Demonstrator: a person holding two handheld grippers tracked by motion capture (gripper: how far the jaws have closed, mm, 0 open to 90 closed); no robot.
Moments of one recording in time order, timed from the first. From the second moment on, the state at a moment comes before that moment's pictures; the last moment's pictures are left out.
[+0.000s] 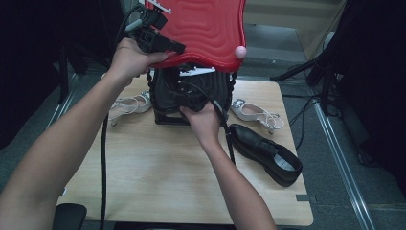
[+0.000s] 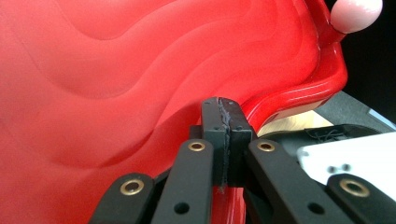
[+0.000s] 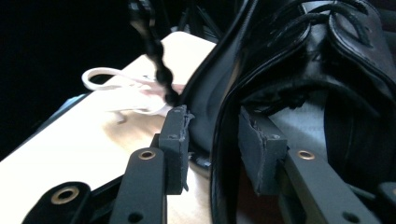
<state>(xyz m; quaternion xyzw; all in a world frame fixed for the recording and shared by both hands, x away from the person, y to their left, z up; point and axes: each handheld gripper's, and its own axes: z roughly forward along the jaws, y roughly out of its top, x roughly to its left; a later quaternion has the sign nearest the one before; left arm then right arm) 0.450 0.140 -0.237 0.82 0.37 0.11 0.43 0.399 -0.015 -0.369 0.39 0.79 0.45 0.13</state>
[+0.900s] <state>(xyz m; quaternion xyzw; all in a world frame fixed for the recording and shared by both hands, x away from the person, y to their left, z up) 0.449 0.139 -0.236 0.82 0.37 0.11 0.43 0.360 -0.078 -0.418 0.36 0.81 0.44 0.13</state>
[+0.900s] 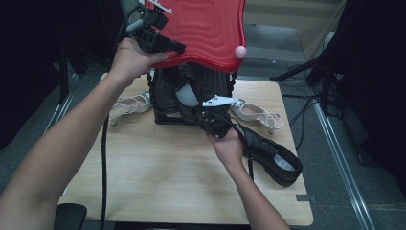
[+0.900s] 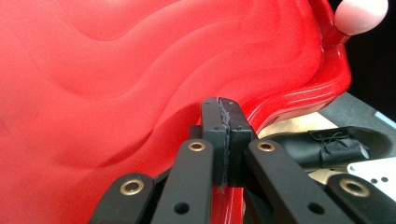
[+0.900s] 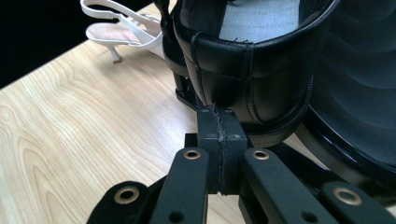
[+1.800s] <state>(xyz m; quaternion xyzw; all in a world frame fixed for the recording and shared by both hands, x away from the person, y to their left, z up) 0.449 0.141 -0.236 0.81 0.38 0.10 0.43 0.386 -0.035 -0.404 0.37 0.81 0.44 0.13</state>
